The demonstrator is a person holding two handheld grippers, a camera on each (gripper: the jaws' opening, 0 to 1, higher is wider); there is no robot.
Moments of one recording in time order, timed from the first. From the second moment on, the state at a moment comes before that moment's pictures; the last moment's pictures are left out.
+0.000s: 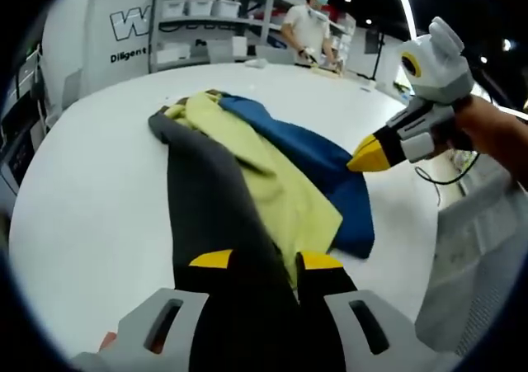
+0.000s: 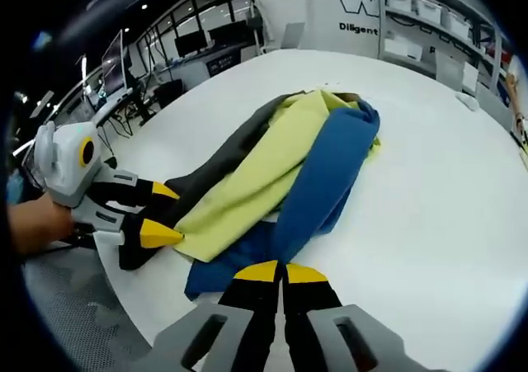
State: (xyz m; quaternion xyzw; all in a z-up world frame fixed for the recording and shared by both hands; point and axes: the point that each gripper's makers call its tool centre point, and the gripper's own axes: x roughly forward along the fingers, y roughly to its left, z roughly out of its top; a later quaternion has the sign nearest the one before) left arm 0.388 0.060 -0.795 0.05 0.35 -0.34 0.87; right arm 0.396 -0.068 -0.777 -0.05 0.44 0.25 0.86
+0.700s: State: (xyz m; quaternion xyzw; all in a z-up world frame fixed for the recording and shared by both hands) left arm 0.389 0.060 -0.796 0.06 0.35 -0.35 0.87; right arm 0.428 -0.146 -0.763 -0.10 0.44 0.24 0.86
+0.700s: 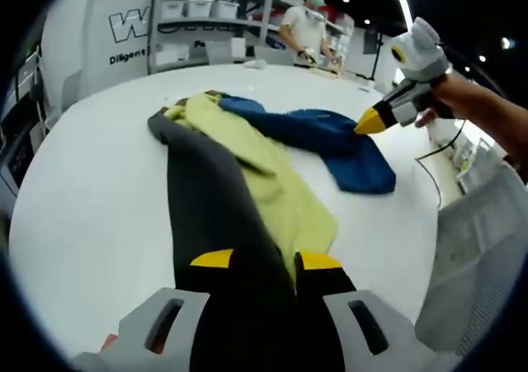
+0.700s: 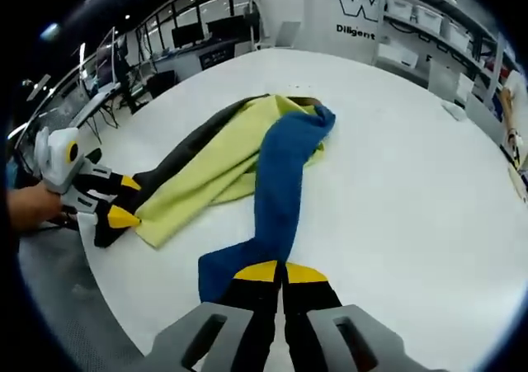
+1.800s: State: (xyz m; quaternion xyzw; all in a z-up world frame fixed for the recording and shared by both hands) left arm 0.385 0.061 -0.797 0.06 0.35 -0.35 0.87; right arm 0.465 -0.258 -0.771 -0.14 0.47 0.16 0.86
